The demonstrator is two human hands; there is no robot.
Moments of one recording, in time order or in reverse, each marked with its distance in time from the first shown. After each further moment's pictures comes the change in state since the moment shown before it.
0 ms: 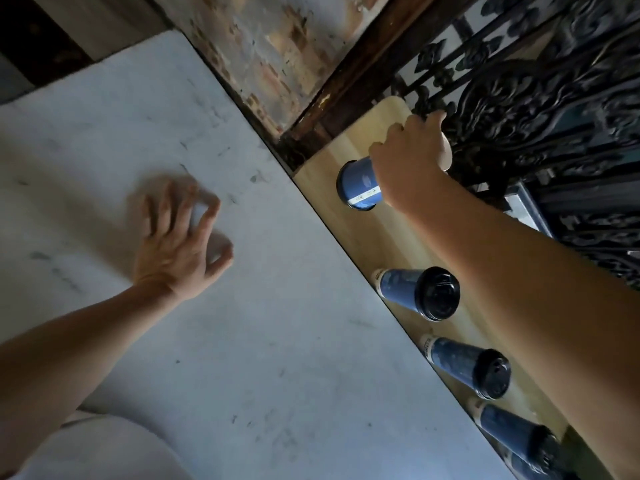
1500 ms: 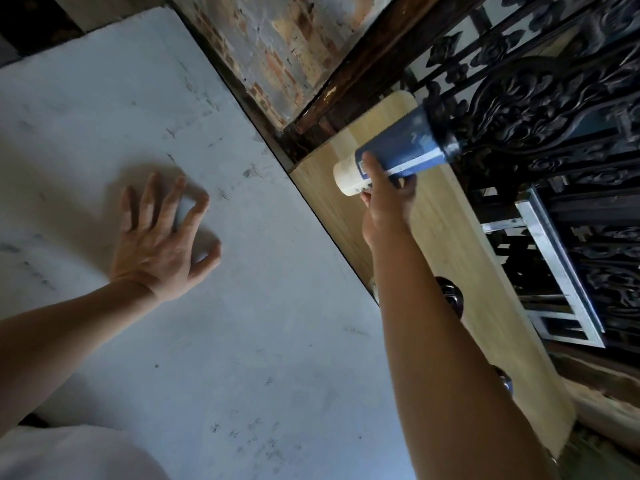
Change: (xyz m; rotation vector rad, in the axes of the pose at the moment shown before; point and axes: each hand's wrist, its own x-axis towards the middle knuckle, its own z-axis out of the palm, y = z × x) left_hand -0.002 0.003 -0.005 -0.003 -0.003 -0.008; right_hand 0.028 -0.075 0.078 2.626 0.171 0.729
